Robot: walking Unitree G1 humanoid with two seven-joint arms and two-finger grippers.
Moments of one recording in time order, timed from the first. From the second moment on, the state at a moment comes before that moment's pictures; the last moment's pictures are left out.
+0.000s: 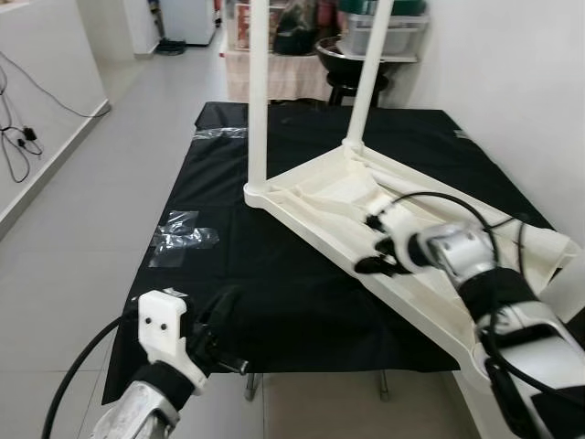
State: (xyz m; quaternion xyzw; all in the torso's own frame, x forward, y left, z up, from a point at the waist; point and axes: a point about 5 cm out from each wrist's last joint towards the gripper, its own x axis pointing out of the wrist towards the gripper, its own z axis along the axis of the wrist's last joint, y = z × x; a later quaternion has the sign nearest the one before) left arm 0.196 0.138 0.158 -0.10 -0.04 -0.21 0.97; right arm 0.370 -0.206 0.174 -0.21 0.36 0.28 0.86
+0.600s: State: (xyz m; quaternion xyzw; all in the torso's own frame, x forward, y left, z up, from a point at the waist) left arm 0.194 0.137 0.157 -0.11 -0.04 -0.21 0.97; right arm 0.349 -0.236 0.172 -0.21 0.41 0.26 0.85
